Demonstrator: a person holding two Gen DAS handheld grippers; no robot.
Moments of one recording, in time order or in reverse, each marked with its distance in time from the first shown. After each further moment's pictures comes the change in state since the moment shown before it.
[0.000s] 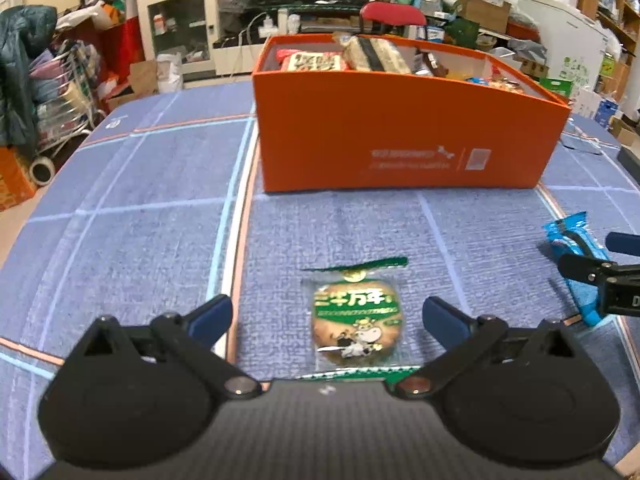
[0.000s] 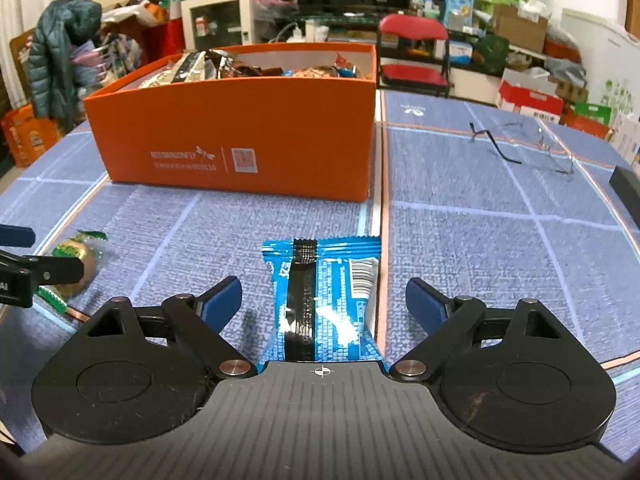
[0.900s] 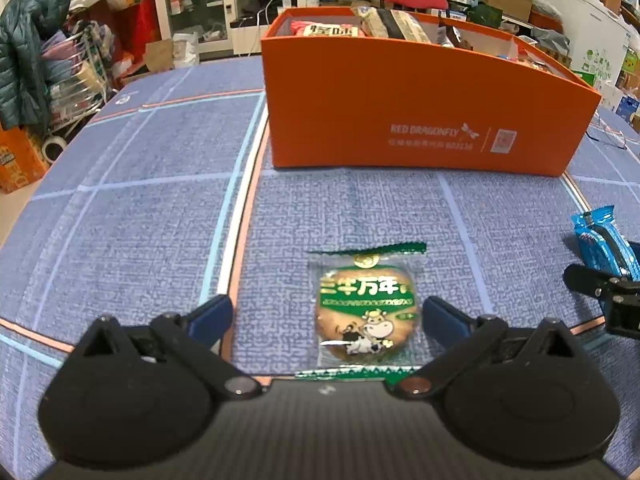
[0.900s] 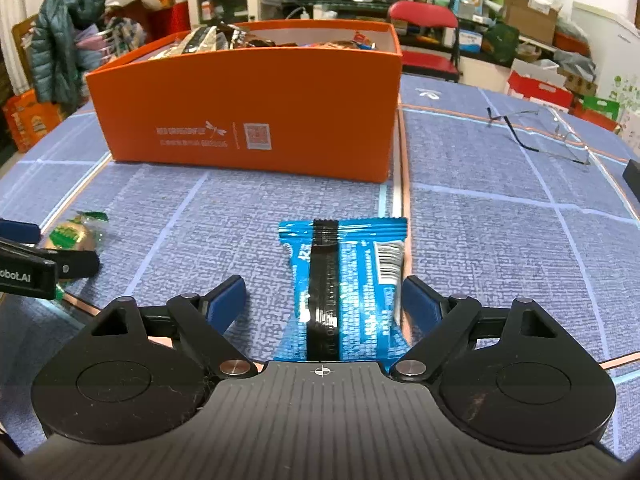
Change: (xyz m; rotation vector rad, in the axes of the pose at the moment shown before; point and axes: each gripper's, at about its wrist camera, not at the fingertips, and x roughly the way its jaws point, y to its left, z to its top) left arm 0.020 -0.004 -0.001 -0.027 0.054 0.044; right arm 0.014 0.012 -0.003 -0.020 0.041 -0.005
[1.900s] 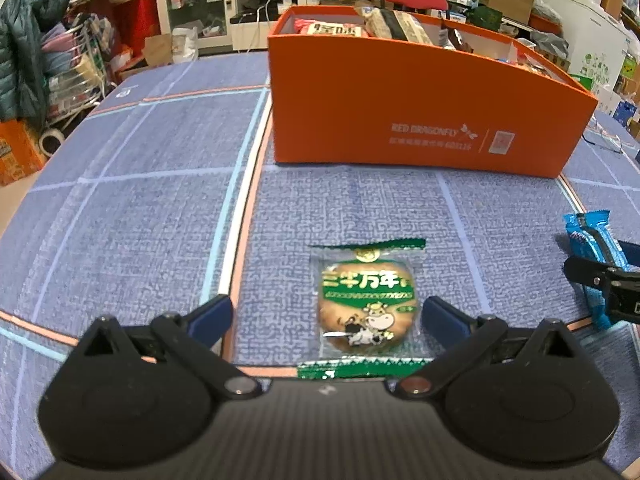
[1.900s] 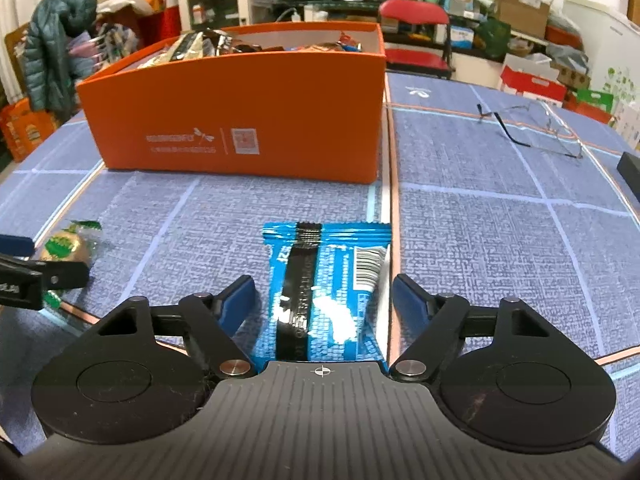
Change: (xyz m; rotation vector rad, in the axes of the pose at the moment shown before) left arm -0.005 0.004 -0.002 -0.027 0.007 -0.022; right arm -0.001 -0.006 0.002 0.028 0.001 0.000
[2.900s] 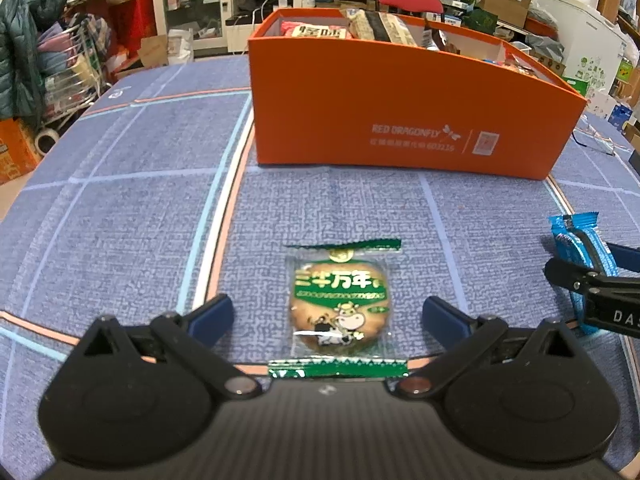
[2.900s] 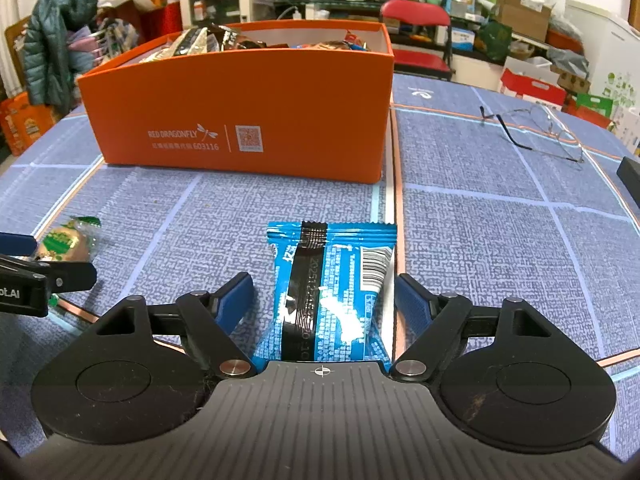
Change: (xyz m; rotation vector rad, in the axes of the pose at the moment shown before) left arm -0.001 -0.012 -0.002 0.003 -0.011 -0.010; right arm 0.001 0.006 -0.001 -0.018 0.003 -0.011
